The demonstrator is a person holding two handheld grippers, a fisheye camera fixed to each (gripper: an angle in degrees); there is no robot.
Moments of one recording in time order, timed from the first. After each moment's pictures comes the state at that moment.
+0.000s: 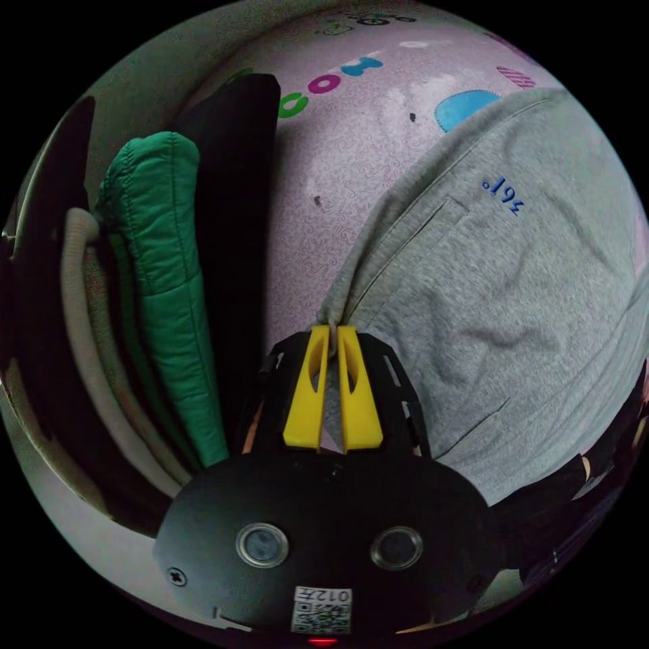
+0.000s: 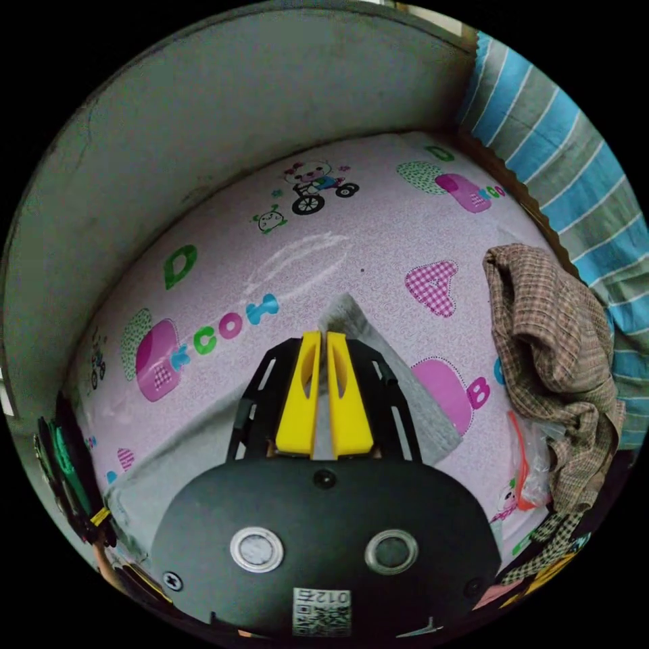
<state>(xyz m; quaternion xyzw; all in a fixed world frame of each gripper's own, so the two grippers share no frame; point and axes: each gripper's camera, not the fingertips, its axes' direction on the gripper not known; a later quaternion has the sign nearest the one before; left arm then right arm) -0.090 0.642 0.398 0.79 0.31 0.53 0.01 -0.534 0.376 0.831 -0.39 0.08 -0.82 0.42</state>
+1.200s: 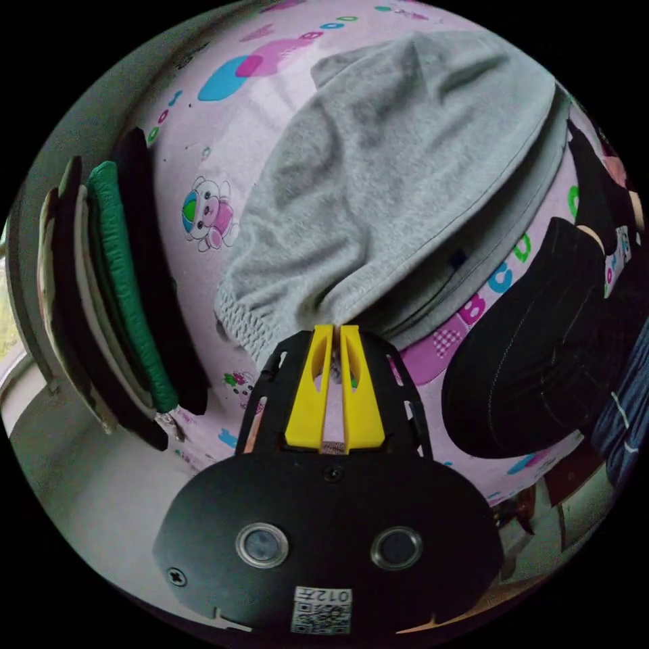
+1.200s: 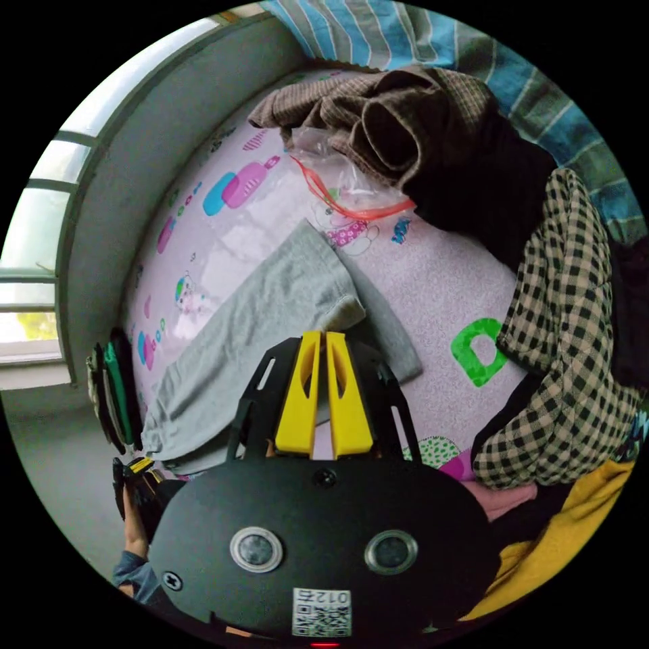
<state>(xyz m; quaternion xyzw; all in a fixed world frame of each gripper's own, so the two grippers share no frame) 0.095 0.488 0.643 0.83 0.17 0.53 -0.08 -0.527 -0.234 0.778 -0.51 0.14 -0.71 0.46</state>
